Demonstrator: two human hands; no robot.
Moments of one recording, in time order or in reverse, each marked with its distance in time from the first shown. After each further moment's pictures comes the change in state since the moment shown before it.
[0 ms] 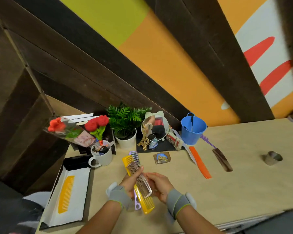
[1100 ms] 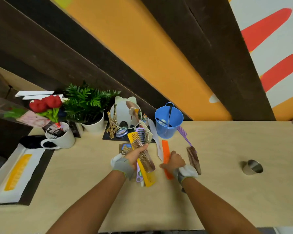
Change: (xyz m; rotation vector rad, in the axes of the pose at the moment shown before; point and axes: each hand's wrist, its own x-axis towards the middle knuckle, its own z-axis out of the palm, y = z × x) left_hand 0.091 -0.010 0.187 -0.025 0.135 -0.020; right_hand 0.089 -0.109 -0.218 -1.415 0.291 -0.164
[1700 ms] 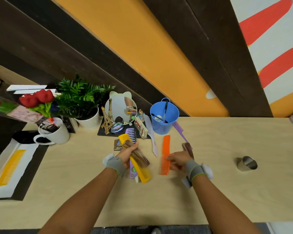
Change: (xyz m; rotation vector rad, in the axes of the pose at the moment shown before) left_hand 0.024 -0.016 -0.021 0.030 0.073 0.033; right_hand 0.008 0.026 -0.033 0.761 -0.268 0.293
